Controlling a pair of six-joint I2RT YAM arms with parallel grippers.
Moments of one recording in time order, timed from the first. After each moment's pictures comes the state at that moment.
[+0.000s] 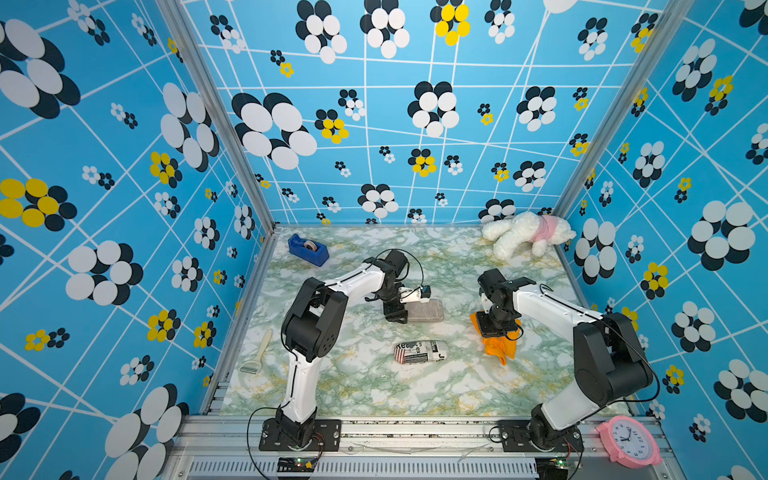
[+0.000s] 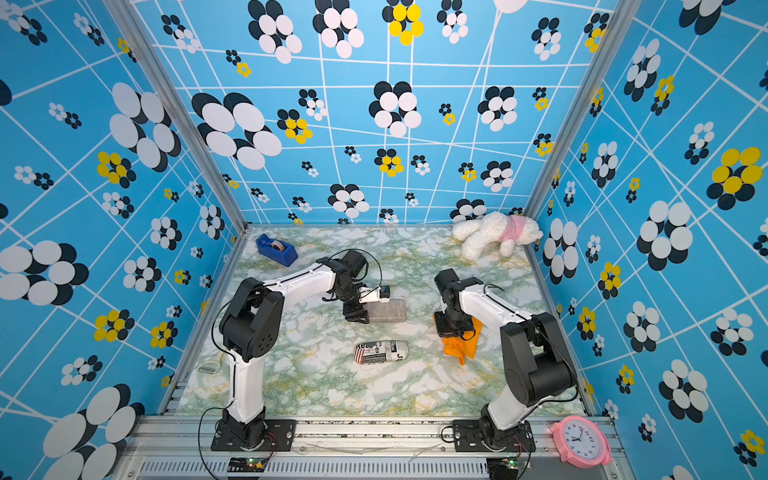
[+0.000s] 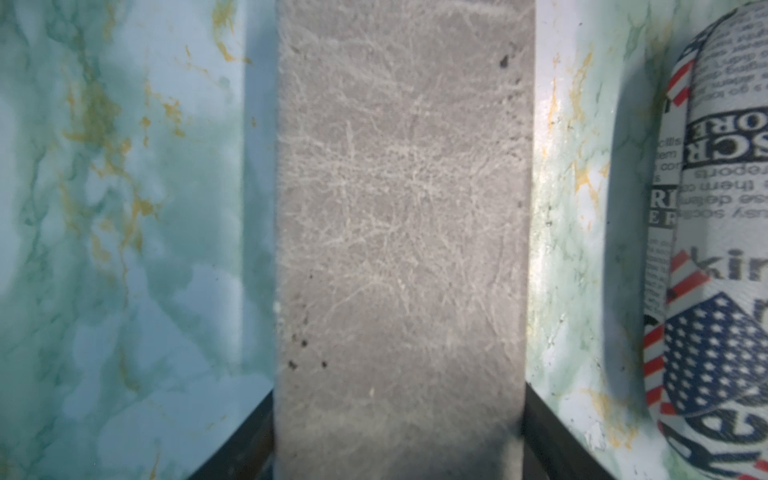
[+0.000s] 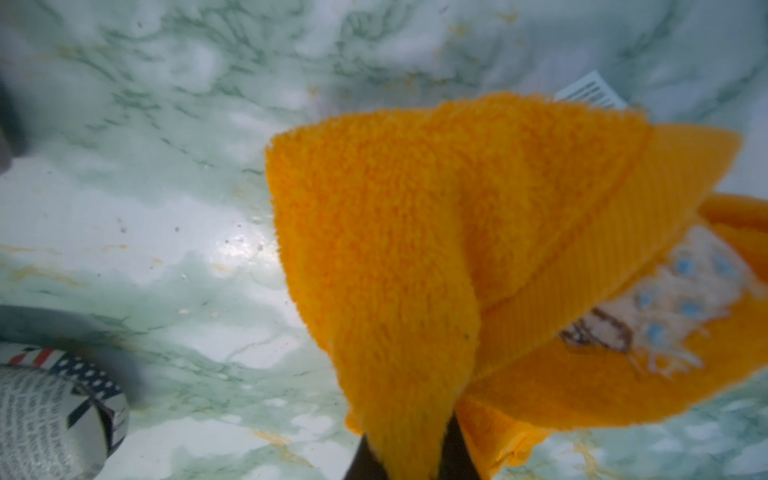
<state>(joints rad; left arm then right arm) -0.54 2.06 1.50 -0.79 0.34 0.92 0.33 1.62 1.00 -0.89 0.03 0.20</state>
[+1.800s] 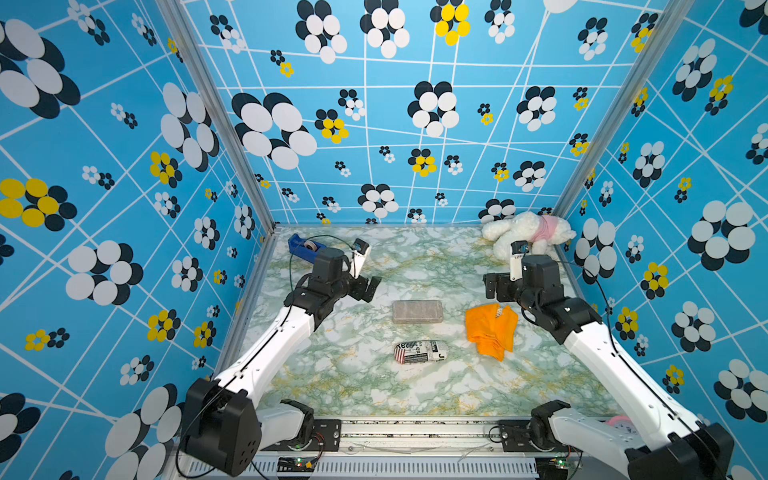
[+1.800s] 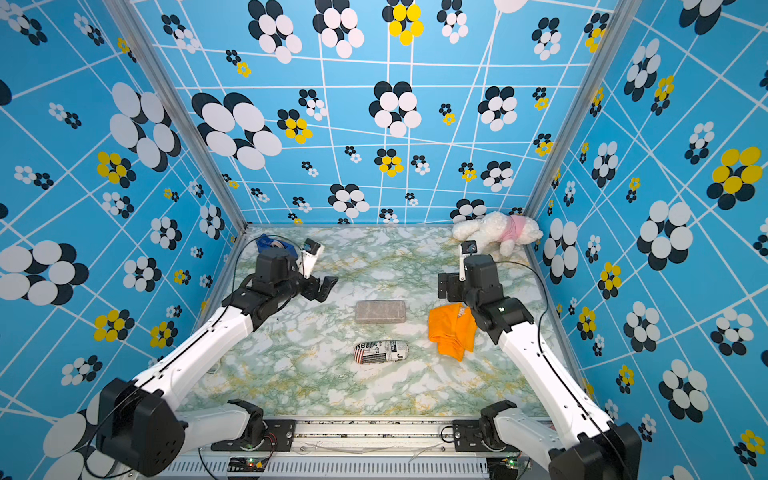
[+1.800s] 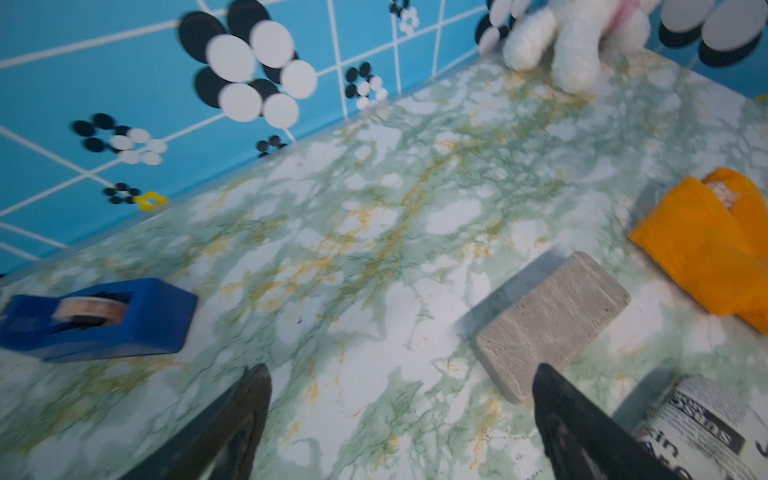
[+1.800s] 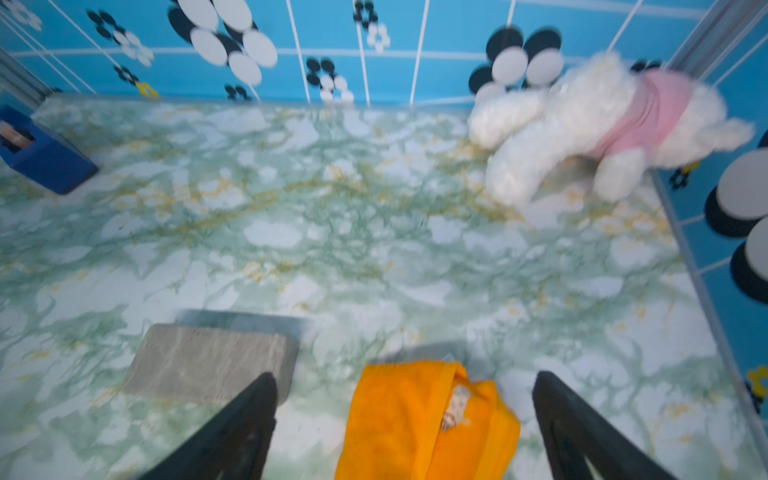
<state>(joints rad) -0.31 1.19 0.92 -0.18 0.12 0.11 0.32 1.01 0.85 -0.33 0.21 0.07</state>
